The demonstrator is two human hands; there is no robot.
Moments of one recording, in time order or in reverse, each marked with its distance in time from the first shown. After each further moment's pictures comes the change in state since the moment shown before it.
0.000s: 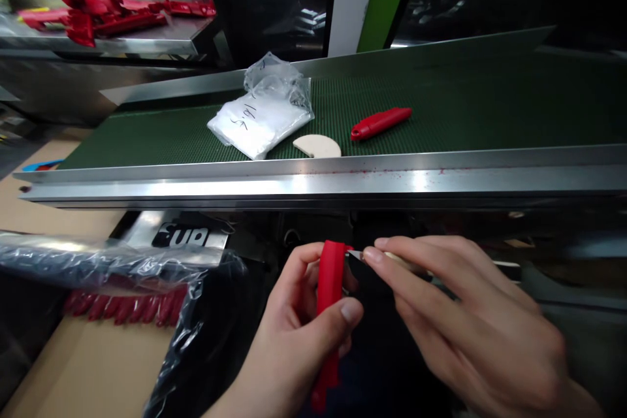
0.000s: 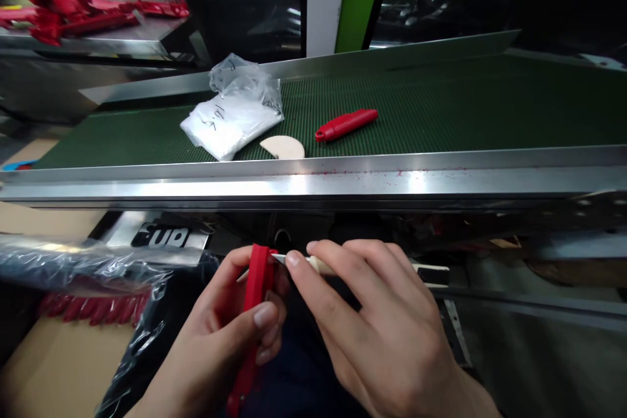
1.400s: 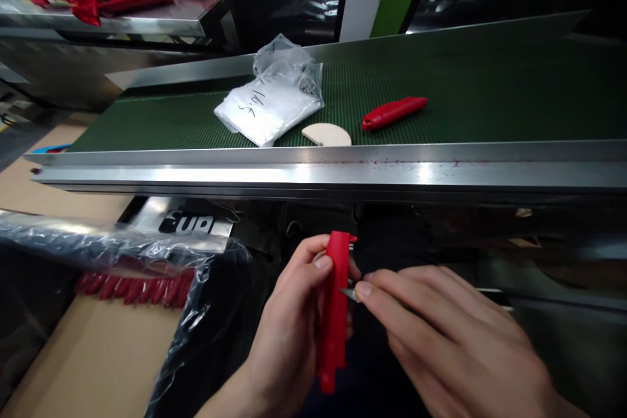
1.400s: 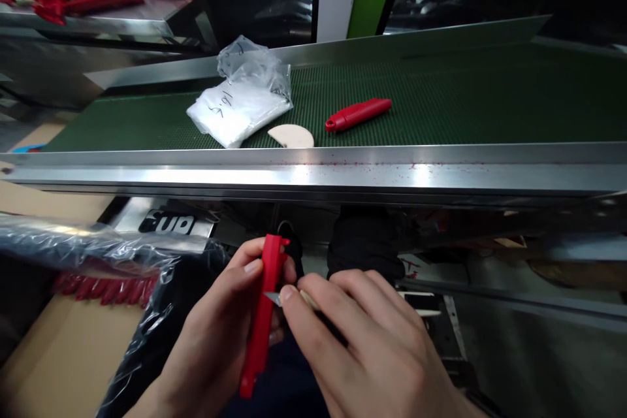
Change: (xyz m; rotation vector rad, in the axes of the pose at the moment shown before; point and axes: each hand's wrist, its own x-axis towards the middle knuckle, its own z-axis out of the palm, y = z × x) left_hand -0.001 -0.007 -0.002 -0.254 0.132 -0.124; right_hand -0.010 -0.019 0.003 0.128 -0.135 -0.033
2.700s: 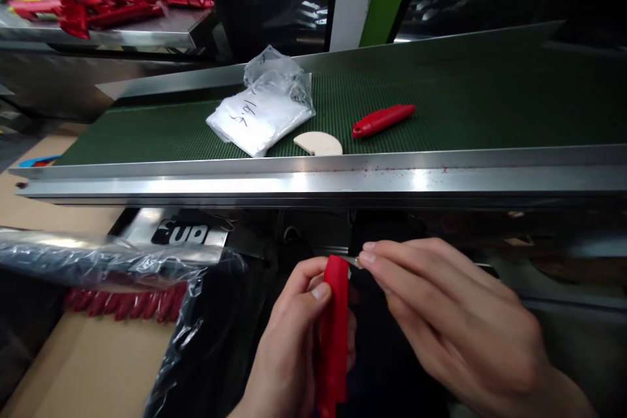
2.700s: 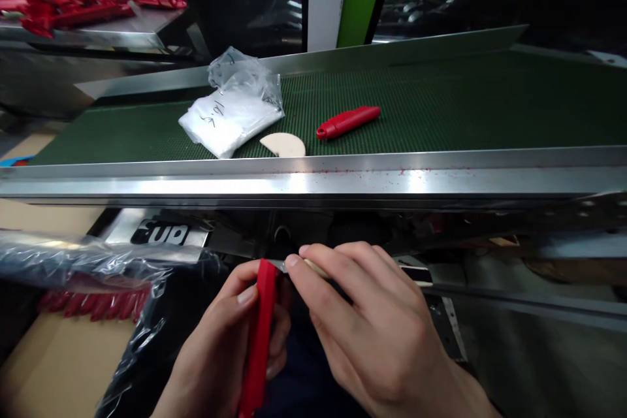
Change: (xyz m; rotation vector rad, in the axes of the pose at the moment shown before) left_hand 0.002 -0.011 0.002 0.002 -0.028 0.061; right_hand 0.011 0.021 -0.003 0.044 0.099 0.034
